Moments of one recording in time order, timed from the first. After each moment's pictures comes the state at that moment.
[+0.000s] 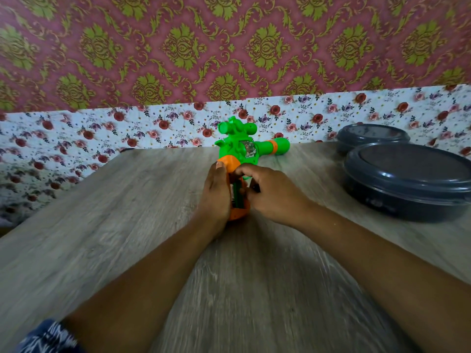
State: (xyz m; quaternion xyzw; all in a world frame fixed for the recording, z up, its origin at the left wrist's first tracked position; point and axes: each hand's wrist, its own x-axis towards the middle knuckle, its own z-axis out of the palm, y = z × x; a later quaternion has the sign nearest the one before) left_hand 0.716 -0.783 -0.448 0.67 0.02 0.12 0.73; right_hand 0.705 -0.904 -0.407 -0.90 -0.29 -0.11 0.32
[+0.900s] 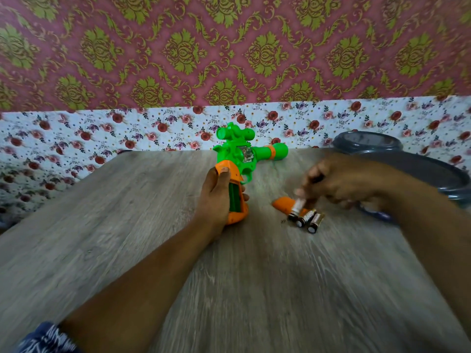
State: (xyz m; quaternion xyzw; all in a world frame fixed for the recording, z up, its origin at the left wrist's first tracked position) left_hand 0.712 -0.787 -0.438 0.66 0.02 0.12 0.74; right_hand 0.683 -0.985 -0.347 -0.91 -0.11 0.11 0.39
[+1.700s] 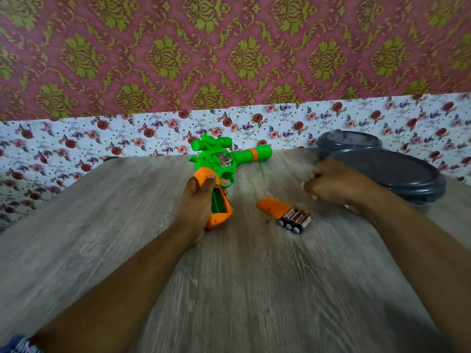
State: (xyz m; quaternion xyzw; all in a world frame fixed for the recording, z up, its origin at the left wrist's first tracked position) left_hand 0.718 -0.782 -0.441 0.68 0.08 0.14 0.71; right_hand 0.704 -1.010 -0.368 -0.96 -0.01 0.00 0.29
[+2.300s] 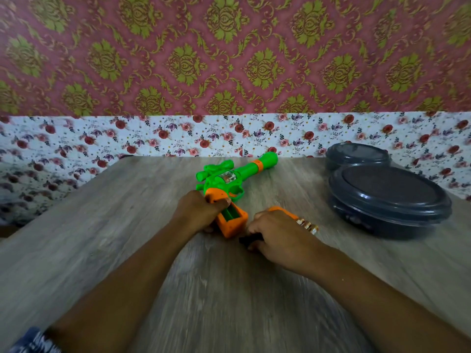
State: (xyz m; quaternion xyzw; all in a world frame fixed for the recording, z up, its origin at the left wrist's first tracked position) left_hand 0.706 -0.755 -0.424 0.89 0.11 0.08 0.42; right_hand 0.670 -0.934 -0.413 -0.93 -0.33 -0.04 0.12
